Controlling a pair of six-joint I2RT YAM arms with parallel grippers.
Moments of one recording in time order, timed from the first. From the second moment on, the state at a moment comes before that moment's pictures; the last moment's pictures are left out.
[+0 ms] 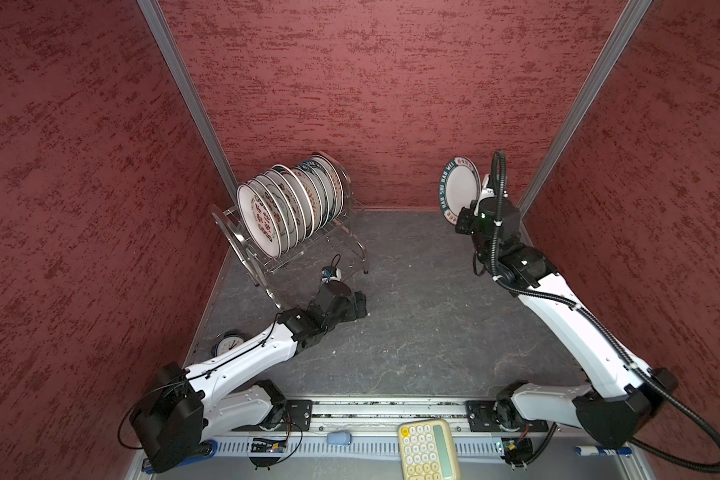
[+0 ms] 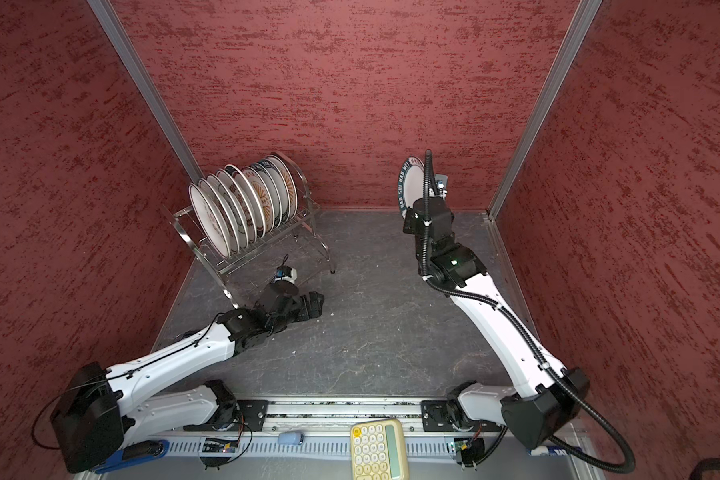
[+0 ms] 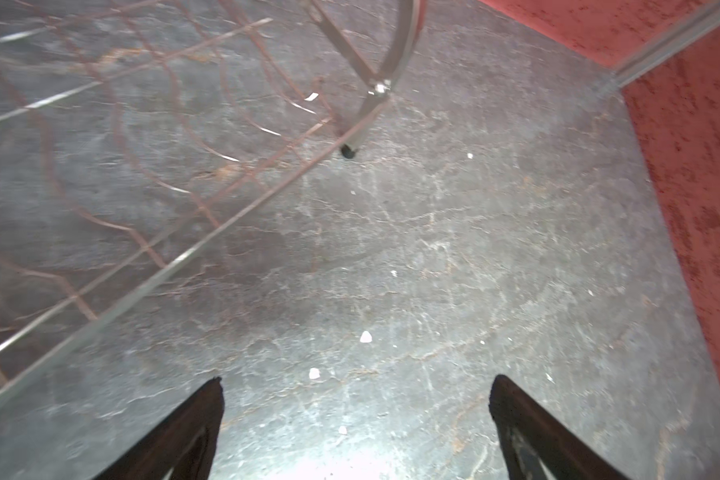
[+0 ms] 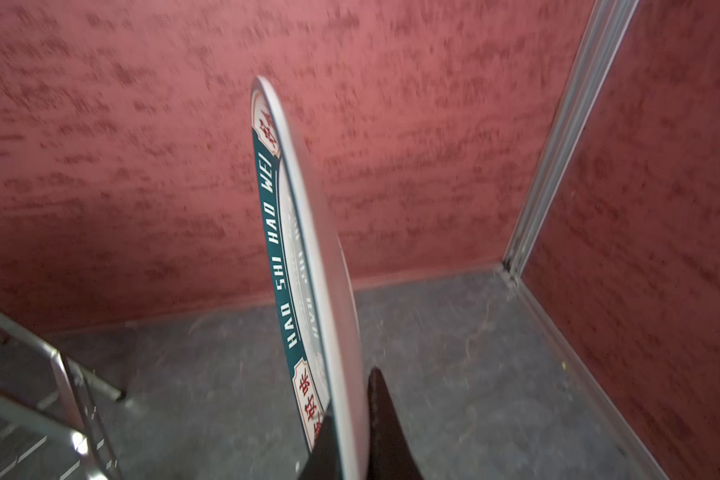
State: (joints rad) left arm -0.75 1.13 0.67 -0.27 -0.21 -0.75; right arm 0.45 1.24 1.35 -0.43 0.50 0.31
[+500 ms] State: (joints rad) left arm -0.84 1.22 0.67 -0.08 -0.04 -0.80; right arm 0.32 0.90 0.89 -0.61 -0.20 0.57
